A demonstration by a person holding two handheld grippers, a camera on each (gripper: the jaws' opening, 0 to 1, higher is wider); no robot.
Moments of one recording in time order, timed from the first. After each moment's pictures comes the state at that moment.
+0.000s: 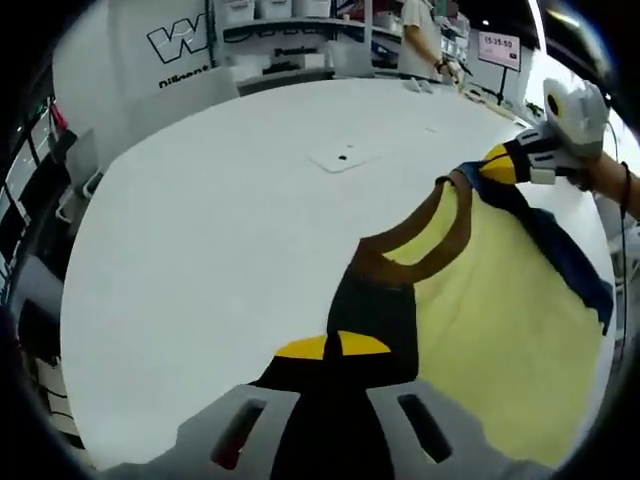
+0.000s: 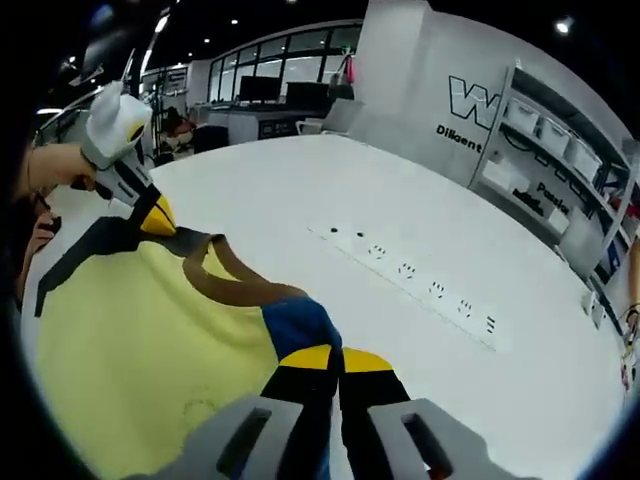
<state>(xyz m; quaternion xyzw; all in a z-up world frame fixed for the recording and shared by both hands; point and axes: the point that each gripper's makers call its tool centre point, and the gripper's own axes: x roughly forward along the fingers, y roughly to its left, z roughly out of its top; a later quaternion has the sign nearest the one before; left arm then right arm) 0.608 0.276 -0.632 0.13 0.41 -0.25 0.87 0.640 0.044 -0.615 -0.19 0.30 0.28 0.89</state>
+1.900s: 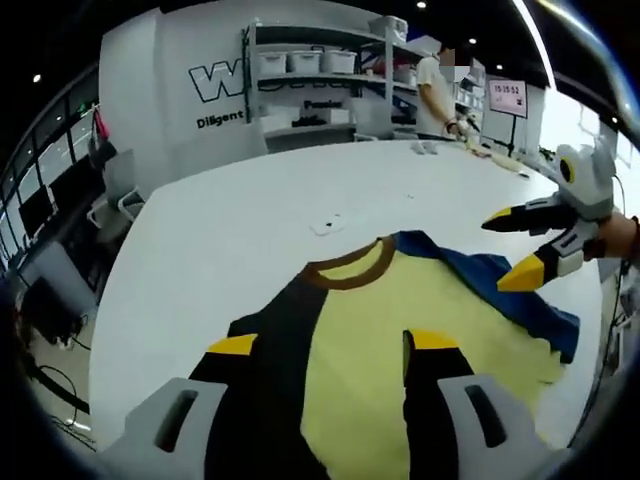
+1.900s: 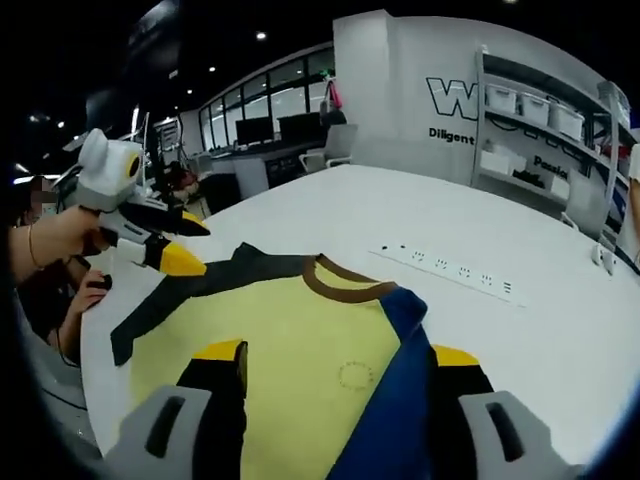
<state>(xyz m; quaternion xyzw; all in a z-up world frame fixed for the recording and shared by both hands) 0.526 0.269 -0.543 0.07 0.31 -0.20 0.93 0.515 0.074 -0.553 -0.07 0.29 0.31 0.90</state>
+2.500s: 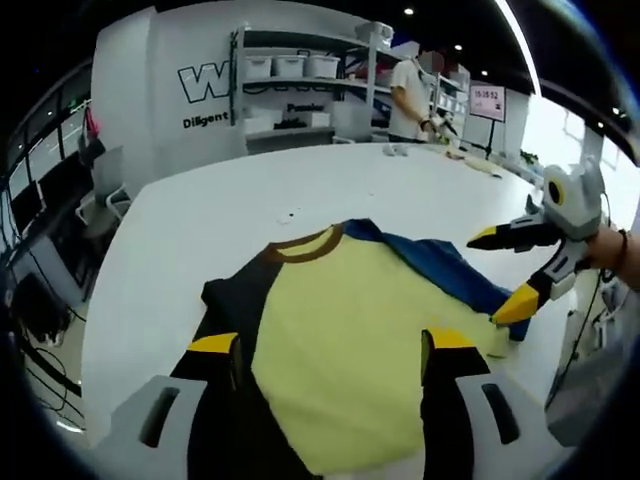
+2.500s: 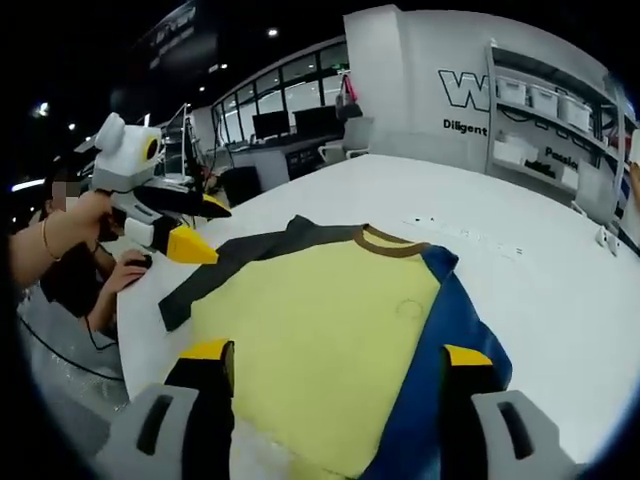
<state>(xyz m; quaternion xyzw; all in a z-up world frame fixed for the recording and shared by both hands) 0.443 0.253 -0.533 0.06 0.31 -0.24 0.92 0.416 0.075 -0.557 -0.07 0.31 0.33 0.89</state>
